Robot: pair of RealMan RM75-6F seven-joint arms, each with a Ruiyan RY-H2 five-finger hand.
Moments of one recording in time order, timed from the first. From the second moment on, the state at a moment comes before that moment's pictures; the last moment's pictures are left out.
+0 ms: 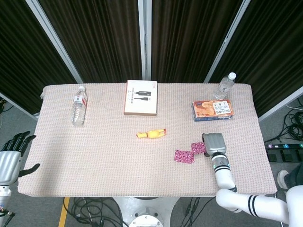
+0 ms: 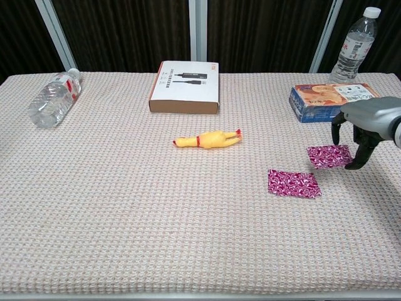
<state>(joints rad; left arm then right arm) -0.09 -1.11 -0.05 -1.61 1.51 1.51 0.03 0.72 -1.55 0.12 -1.58 -0.53 1.13 -0.89</state>
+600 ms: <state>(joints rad) -0.09 -1.10 -0.04 -1.62 1.52 1.52 0.02 0.75 -1.70 0.10 -1.58 -0.55 1.21 -0.95</state>
